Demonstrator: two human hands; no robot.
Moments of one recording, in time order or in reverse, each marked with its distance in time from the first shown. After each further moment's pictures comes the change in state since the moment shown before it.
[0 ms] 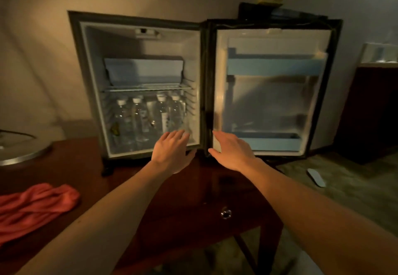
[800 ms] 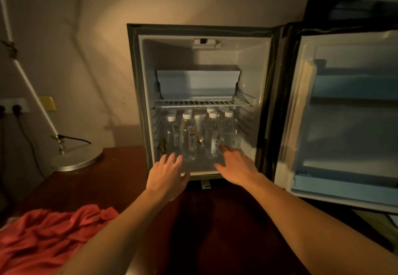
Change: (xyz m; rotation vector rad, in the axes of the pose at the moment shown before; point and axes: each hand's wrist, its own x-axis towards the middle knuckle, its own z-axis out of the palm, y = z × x) left_hand -0.010 -0.155 0.033 0.029 -0.138 -0.292; right_hand 0.141 -0.099 0.063 0.080 -0.094 -0.093
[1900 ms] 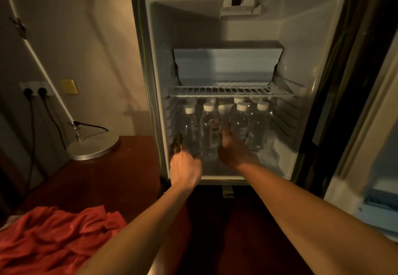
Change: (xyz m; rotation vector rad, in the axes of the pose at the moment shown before) left_hand 0.064 0.003 0.030 -0.537 0.030 -0.620; right_hand 0.120 -0.033 0.055 0.349 -0.027 -0.053
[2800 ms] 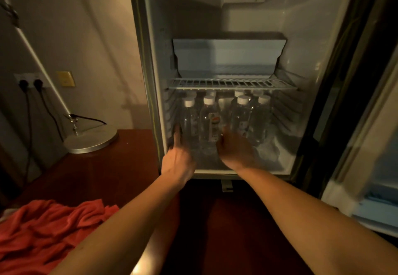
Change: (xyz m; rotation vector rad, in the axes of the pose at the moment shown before) left_hand 0.018 -0.024 0.002 0.316 -0.086 0.231; right_hand -0.006 0.011 0.012 -0.073 0.168 -0.097
